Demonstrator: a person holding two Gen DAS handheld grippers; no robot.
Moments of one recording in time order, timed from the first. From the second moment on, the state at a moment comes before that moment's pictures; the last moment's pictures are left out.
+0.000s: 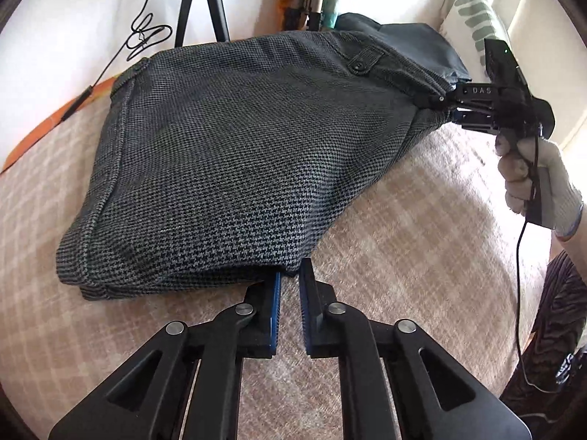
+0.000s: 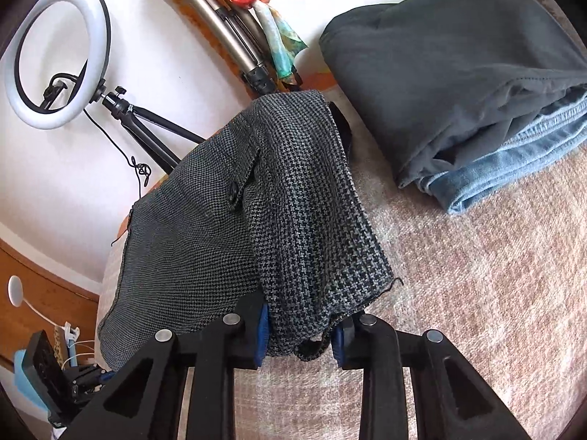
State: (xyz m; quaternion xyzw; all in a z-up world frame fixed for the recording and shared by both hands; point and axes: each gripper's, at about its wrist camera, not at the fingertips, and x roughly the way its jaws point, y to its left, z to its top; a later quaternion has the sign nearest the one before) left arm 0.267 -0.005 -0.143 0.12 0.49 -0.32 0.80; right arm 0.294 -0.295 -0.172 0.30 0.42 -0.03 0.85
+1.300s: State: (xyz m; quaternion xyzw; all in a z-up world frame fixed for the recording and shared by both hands) left arm 0.345 -0.101 -0.094 0.17 0.41 -0.24 0.86; right arm 0.282 -0.320 -0.185 0.45 0.36 -0.05 0.82
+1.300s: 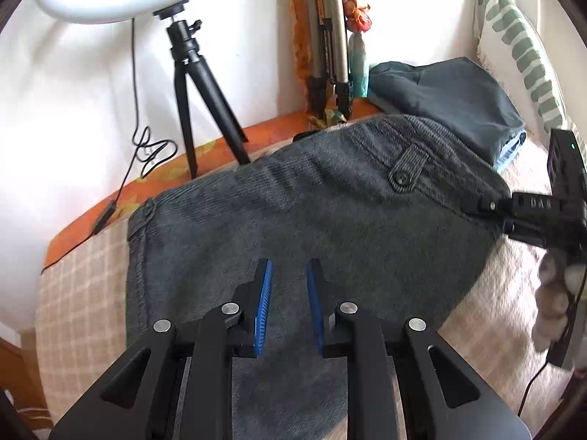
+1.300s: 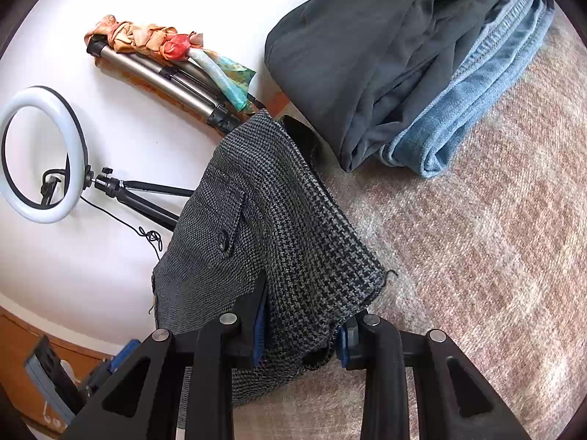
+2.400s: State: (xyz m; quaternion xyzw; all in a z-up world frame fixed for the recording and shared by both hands) left arm 0.350 -0.112 -0.132 0.17 0.39 -0.19 0.89; right arm 0.296 -0.292 -0.125 0.32 0.33 -0.03 0.89
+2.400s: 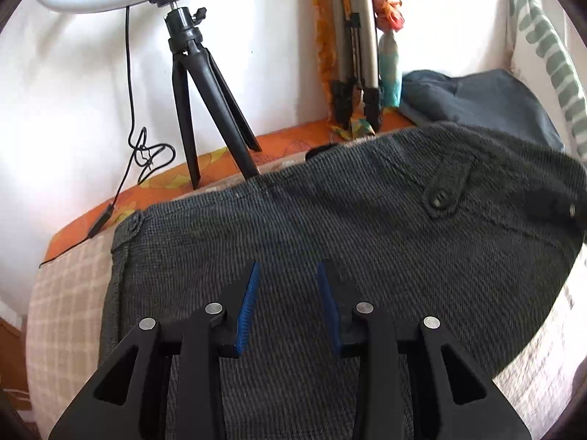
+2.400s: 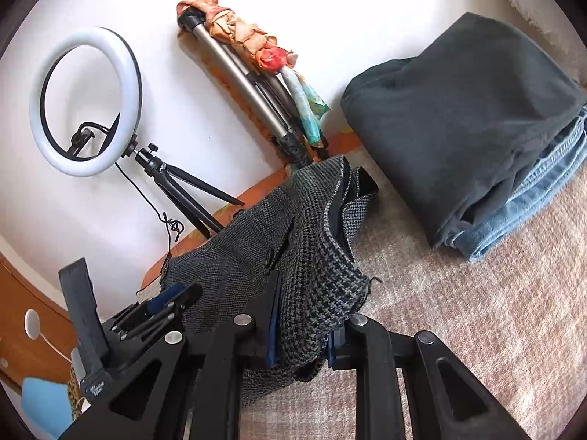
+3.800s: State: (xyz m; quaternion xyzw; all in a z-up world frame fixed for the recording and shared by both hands) left arm 0.277 0.189 -0.088 -0.09 0.38 -0.07 0.92; right arm 0.390 0.068 -0.145 -0.19 0.43 0.16 0.87
